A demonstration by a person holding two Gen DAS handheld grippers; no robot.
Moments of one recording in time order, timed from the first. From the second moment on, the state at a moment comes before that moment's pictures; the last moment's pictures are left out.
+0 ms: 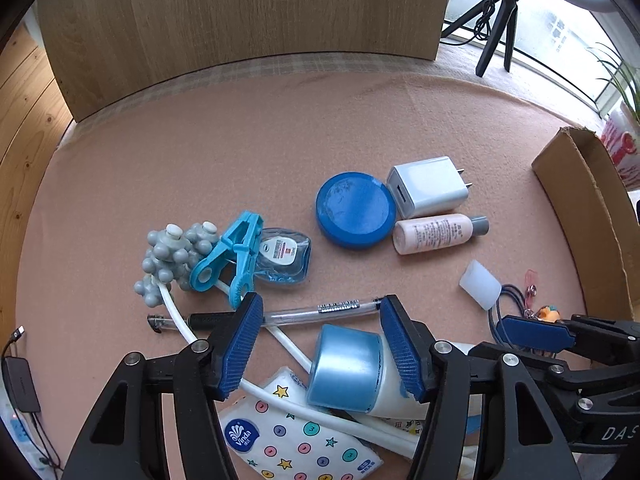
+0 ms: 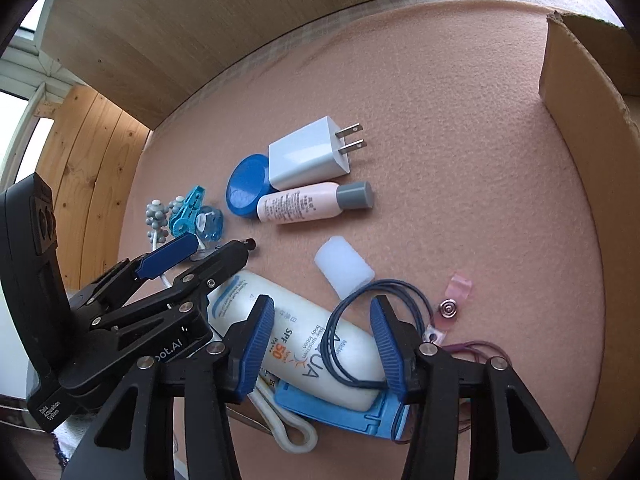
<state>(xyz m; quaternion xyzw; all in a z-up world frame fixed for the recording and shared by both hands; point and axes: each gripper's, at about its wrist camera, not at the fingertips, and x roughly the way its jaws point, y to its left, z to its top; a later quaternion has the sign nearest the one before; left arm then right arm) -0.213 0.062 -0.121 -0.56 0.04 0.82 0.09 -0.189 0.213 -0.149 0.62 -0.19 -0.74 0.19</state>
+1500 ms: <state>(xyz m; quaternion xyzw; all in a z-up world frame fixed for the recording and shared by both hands) -0.118 0.035 -0.103 -0.54 0.03 0.83 0.16 -0.099 0.248 -0.112 0.57 -0.17 -0.78 0.19</state>
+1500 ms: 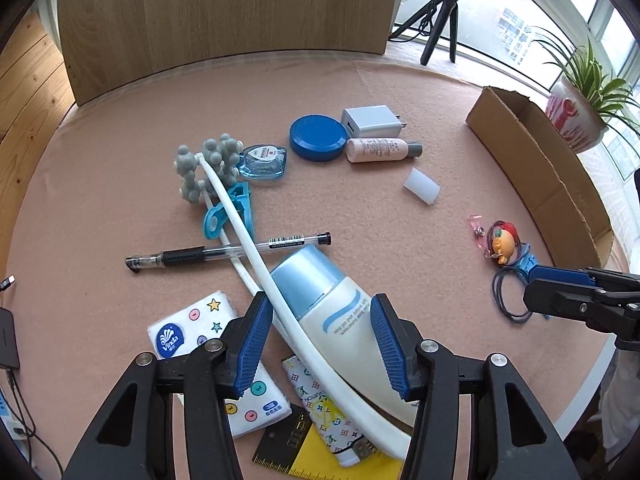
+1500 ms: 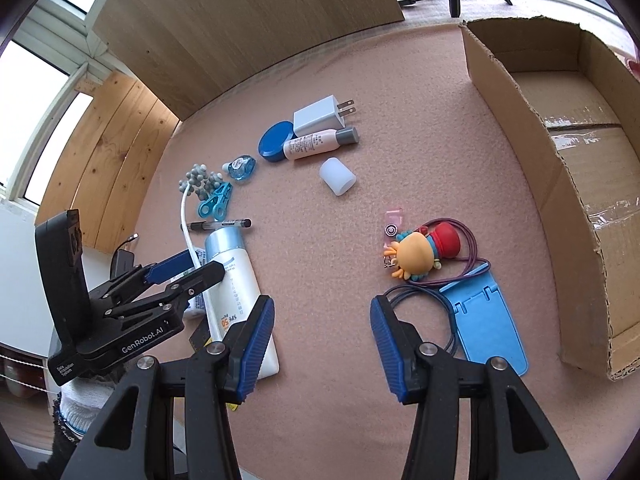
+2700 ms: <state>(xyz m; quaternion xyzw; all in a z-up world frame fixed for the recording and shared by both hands) -0.100 0.058 -0.106 -0.56 -0.04 0.79 0.22 -0.107 0.247 -0.119 0.58 -0.18 -0.77 0.20</state>
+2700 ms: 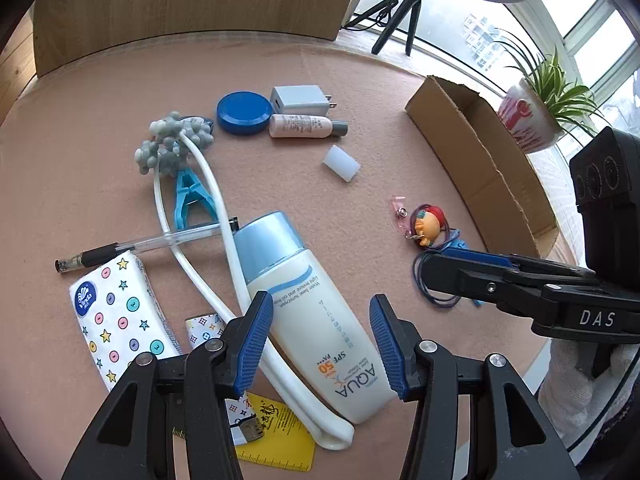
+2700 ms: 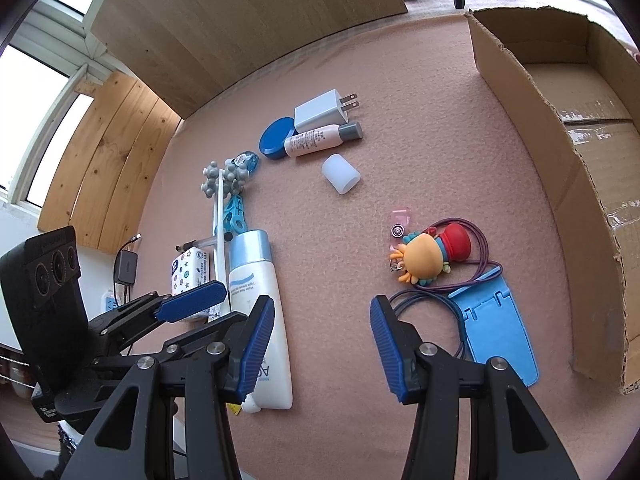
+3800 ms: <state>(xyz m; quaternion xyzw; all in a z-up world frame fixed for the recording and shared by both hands) -0.082 0.060 -0.130 -0.57 -0.12 0.78 0.21 -0.122 0.174 -0.152 0.63 -0.14 -0.71 0.27</state>
